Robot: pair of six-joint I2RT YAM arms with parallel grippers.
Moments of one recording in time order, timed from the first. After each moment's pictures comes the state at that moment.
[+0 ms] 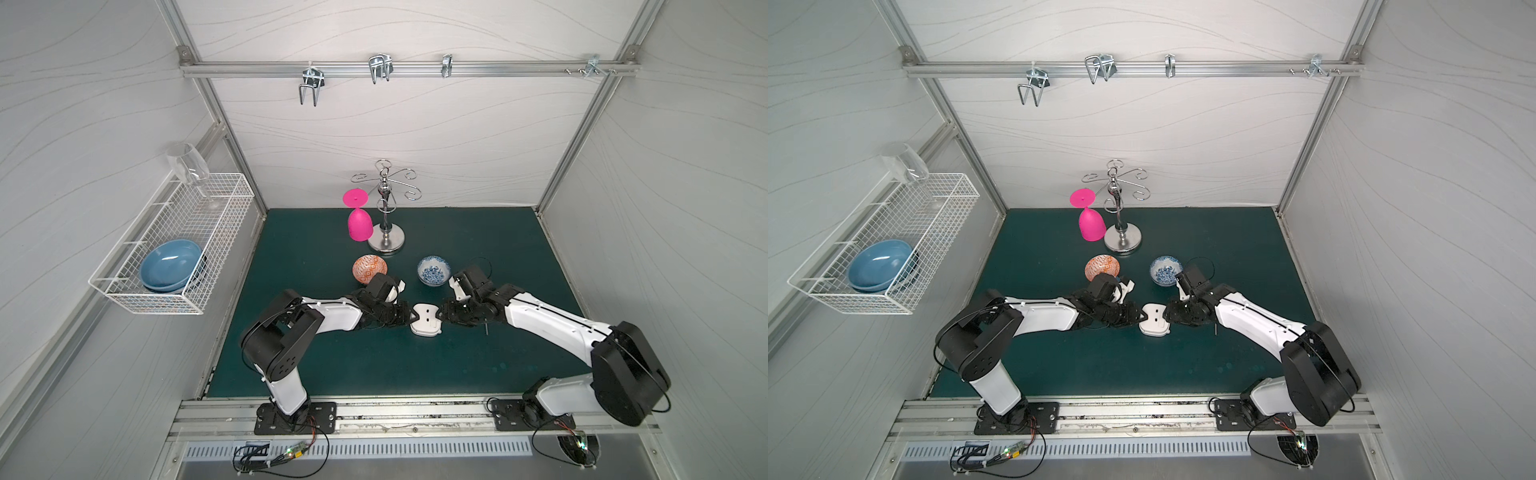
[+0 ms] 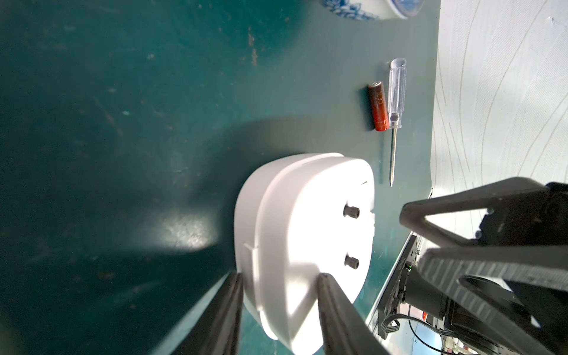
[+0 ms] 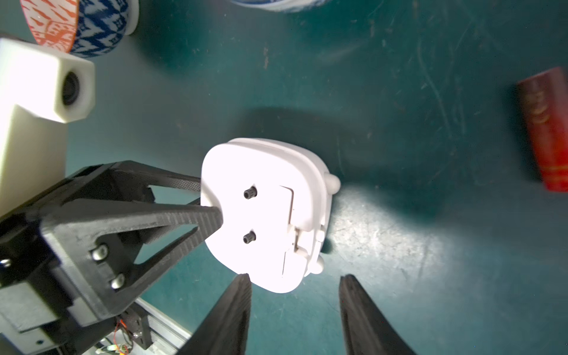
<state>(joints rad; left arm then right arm) -0.66 1.72 0.76 0.10 0.51 -0.77 0.65 1.39 0.82 -0.53 -0.25 0.65</state>
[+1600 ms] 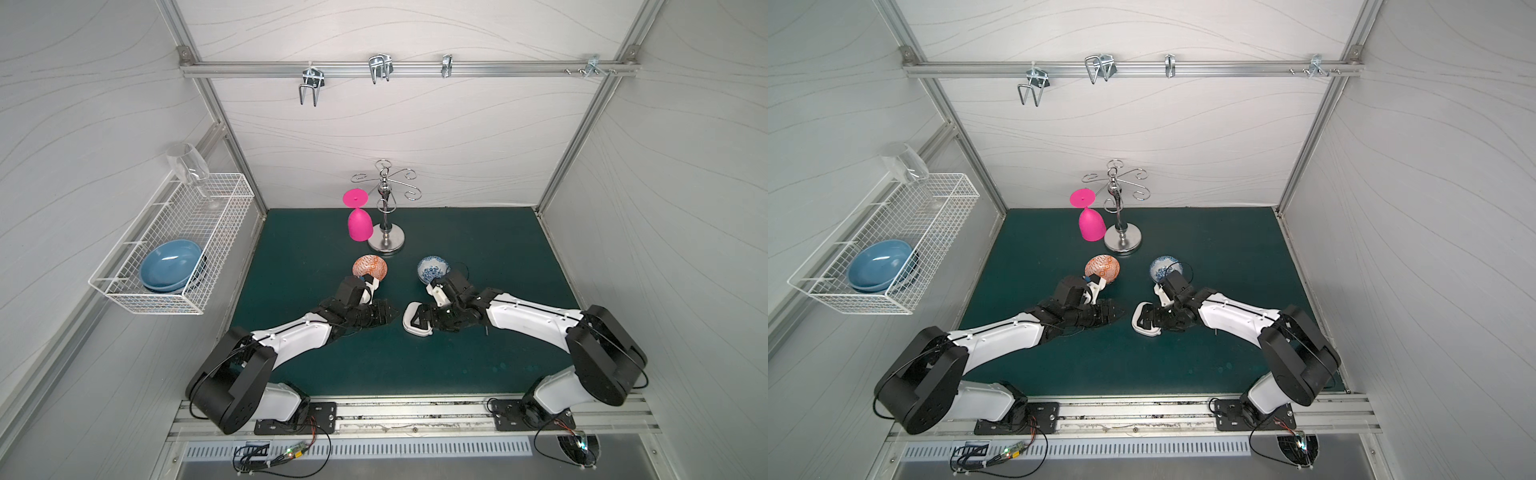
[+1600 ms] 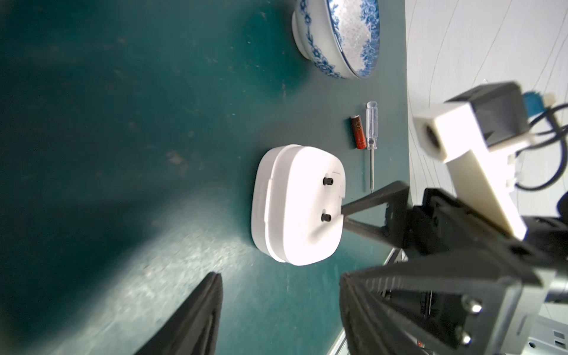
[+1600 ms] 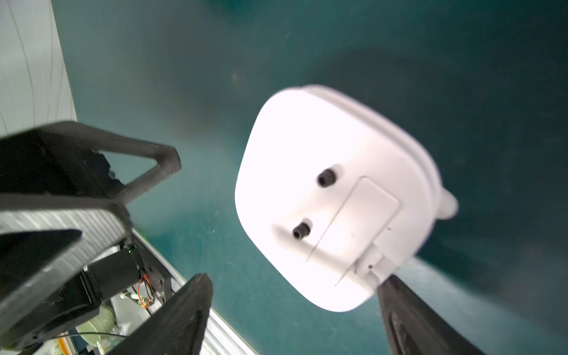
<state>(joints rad) -0.51 1.35 0.54 0.04 0.48 -0.77 0.80 1.53 0.82 -0.33 -0.40 0.68</state>
